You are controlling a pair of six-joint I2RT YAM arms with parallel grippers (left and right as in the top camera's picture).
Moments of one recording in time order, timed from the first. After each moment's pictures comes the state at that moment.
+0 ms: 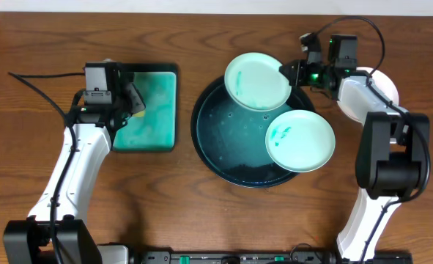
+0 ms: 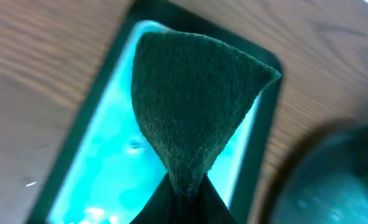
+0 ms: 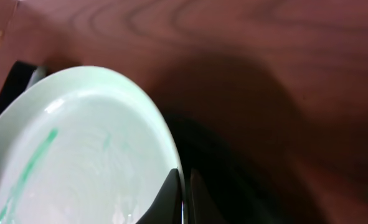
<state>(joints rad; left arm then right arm) 0.00 1.49 1.06 -0.47 0.05 -0.43 0.02 2.11 1.43 -0.22 -0.67 0.09</state>
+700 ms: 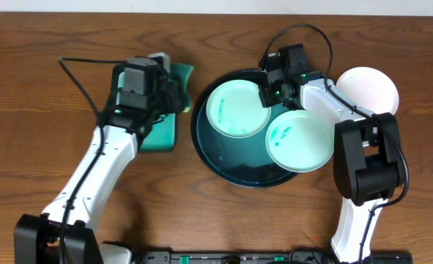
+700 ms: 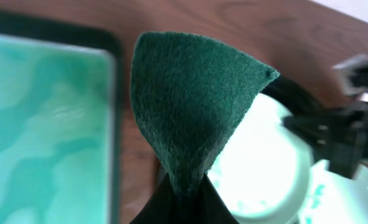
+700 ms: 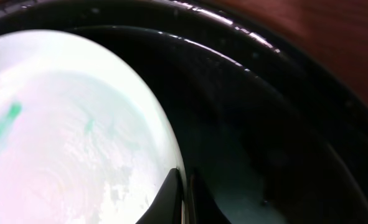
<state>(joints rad) -0.23 1.49 1.06 -0.33 0.21 -0.40 0.24 2.10 1.42 -0.41 -0.22 -0.07</state>
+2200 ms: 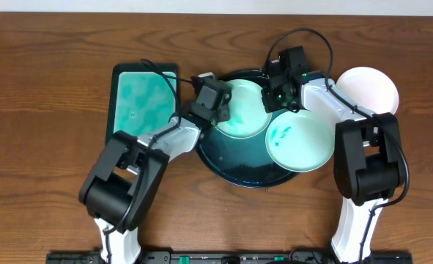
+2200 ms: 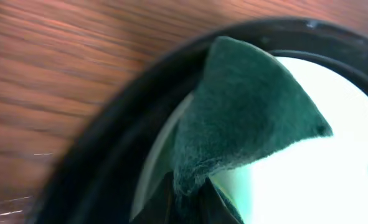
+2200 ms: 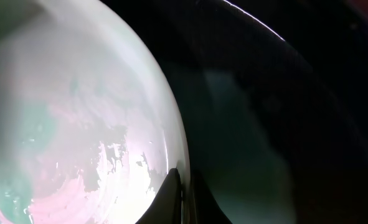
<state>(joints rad) -0.51 1.96 1.08 0.02 -0.14 -0.64 0.24 2.10 1.43 -0.52 -0.19 -0.05</state>
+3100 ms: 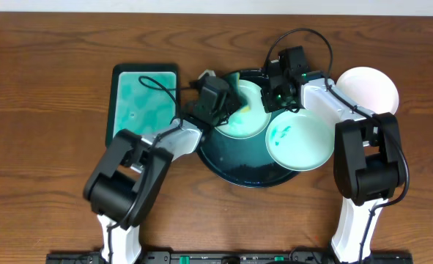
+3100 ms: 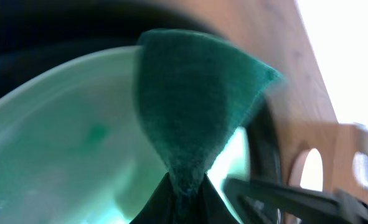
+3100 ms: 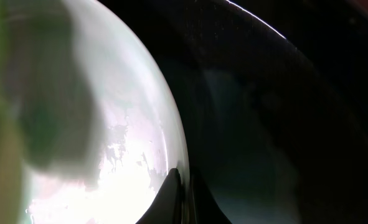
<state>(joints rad) -0.52 1.99 1.06 0.27 0.09 -1.17 0.24 2.10 1.43 -0.52 -0.20 -0.05</state>
